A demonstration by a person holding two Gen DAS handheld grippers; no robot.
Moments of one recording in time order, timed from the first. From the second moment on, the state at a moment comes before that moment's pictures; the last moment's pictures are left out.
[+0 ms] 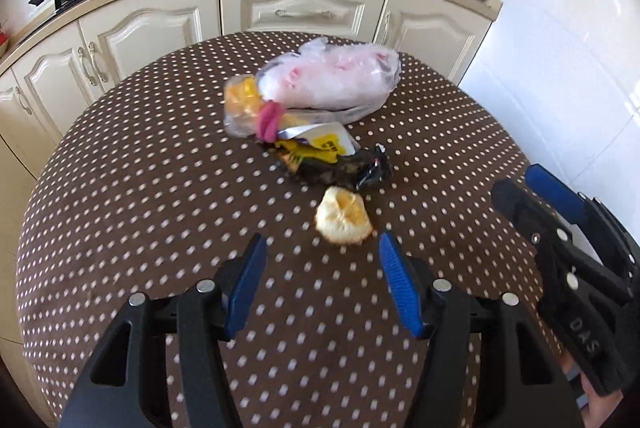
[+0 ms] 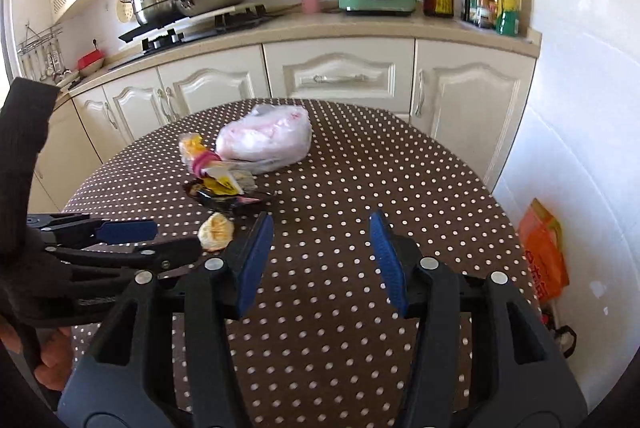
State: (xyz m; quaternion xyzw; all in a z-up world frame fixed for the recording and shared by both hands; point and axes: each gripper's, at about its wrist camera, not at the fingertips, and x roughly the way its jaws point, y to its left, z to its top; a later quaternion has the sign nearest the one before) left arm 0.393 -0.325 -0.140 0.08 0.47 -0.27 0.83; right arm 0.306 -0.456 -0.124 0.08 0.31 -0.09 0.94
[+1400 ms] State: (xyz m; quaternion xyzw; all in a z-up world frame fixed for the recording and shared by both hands) left arm 0.399 -0.154 -0.125 0.00 0.43 -0.23 0.87; right arm 0.372 -0.332 -0.141 -0.06 0.40 0.00 0.92
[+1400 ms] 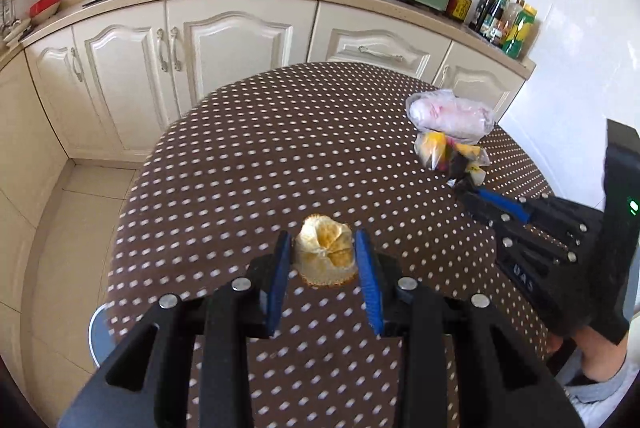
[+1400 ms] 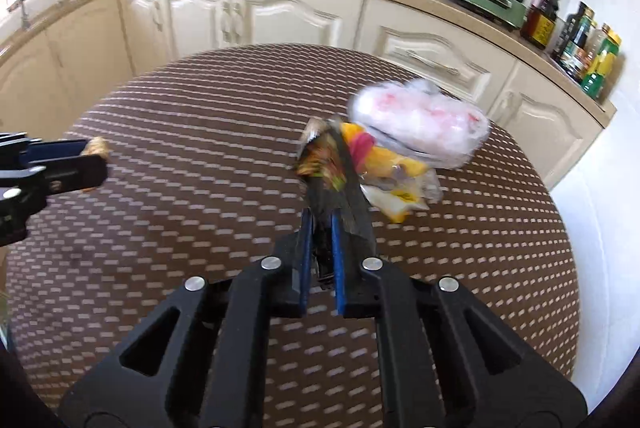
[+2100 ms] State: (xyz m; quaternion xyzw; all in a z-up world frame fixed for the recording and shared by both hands) left arm 0.353 0.099 -0.144 -0.11 0.41 -0.10 0.90; right arm 0.363 -0.060 -0.115 -0.12 0.37 0.21 0.90
